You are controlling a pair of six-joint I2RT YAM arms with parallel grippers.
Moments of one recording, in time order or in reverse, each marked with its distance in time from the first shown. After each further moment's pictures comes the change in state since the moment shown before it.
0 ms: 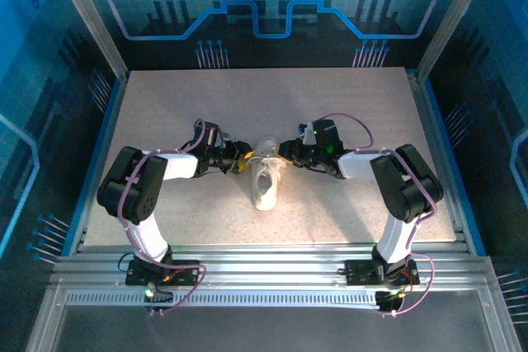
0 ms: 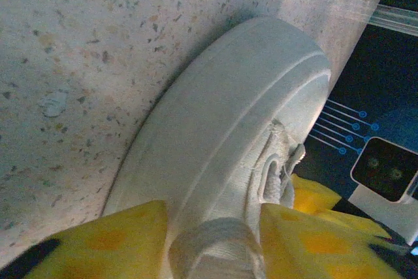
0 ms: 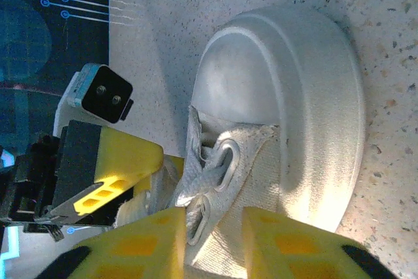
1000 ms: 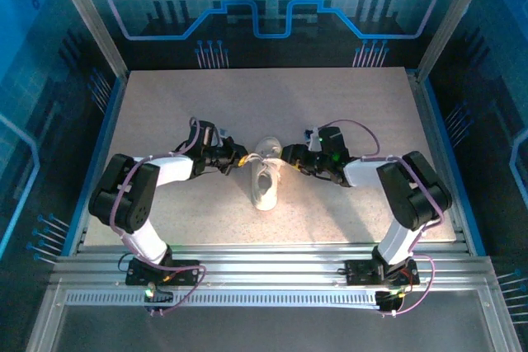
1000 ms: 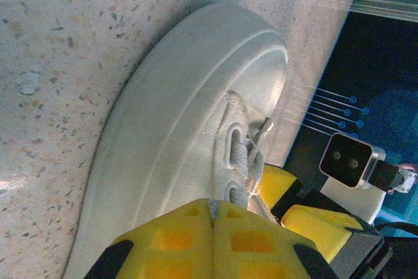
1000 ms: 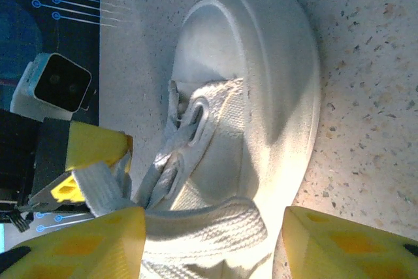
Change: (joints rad) left arm 0.011 -0.086 -0.029 -0.023 0.005 0.058; right arm -0.007 -0.071 -0.113 0.038 0.037 -0.006
